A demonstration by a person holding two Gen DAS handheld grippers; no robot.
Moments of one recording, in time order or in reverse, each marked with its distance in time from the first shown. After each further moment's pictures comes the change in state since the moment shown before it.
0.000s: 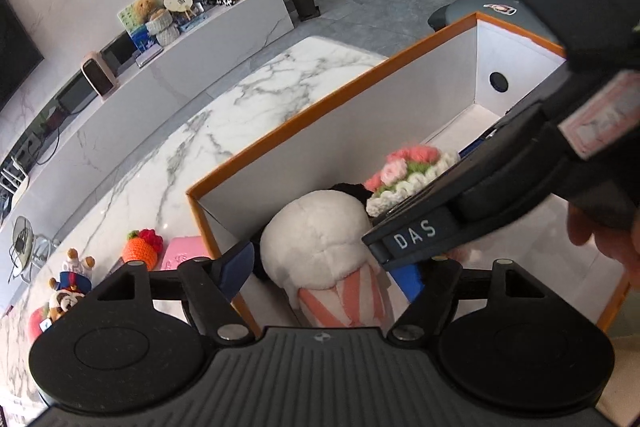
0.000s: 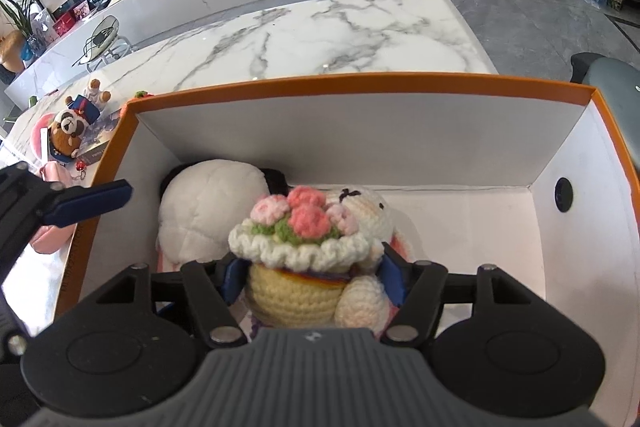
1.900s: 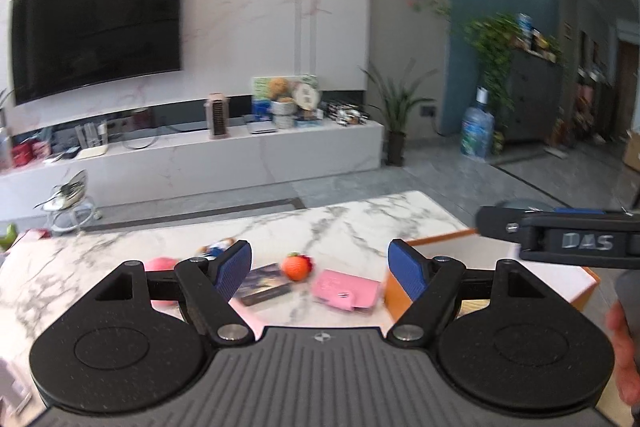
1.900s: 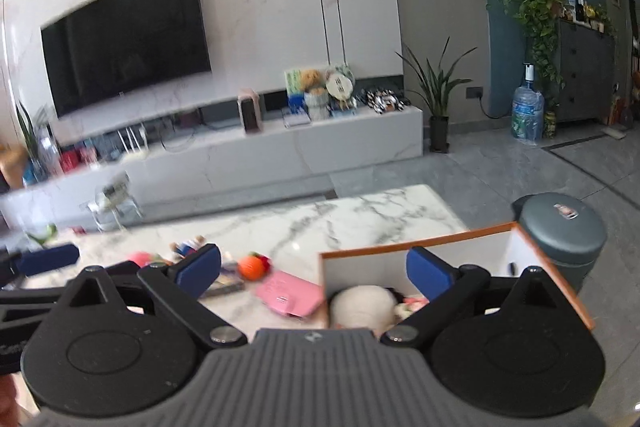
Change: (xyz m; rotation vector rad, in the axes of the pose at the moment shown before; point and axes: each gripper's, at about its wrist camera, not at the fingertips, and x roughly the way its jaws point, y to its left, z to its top) left arm -0.203 0.165 -0.121 -0.489 -0.417 0.090; right arm -0.197 0.193 -0.092 0.049 -0.634 -0.099
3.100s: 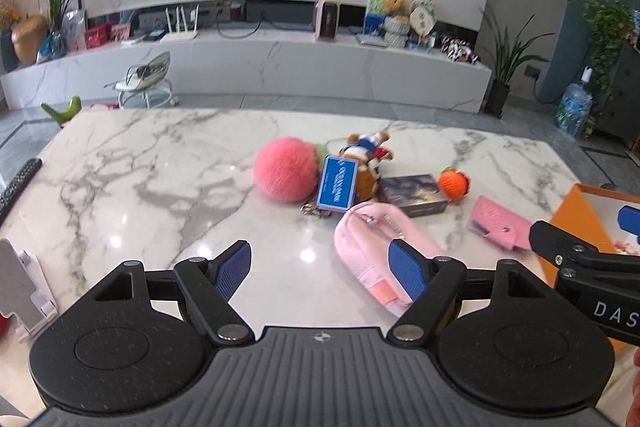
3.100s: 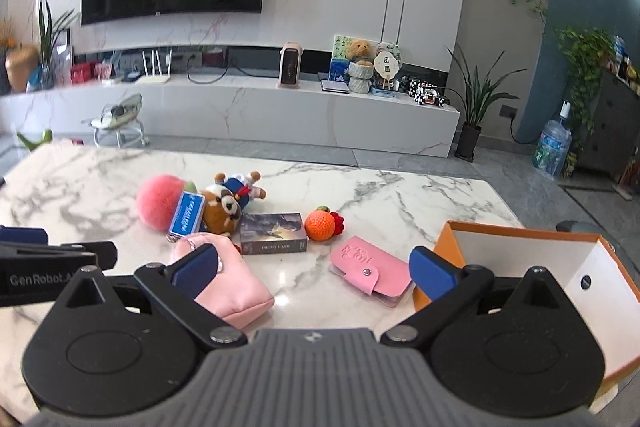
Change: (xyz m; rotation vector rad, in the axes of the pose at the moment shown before) left arm 0.072 0.141 -0.074 -0.195 0.264 0.199; right arm 0.108 0.135 -0.077 -0.313 0.104 -0.058
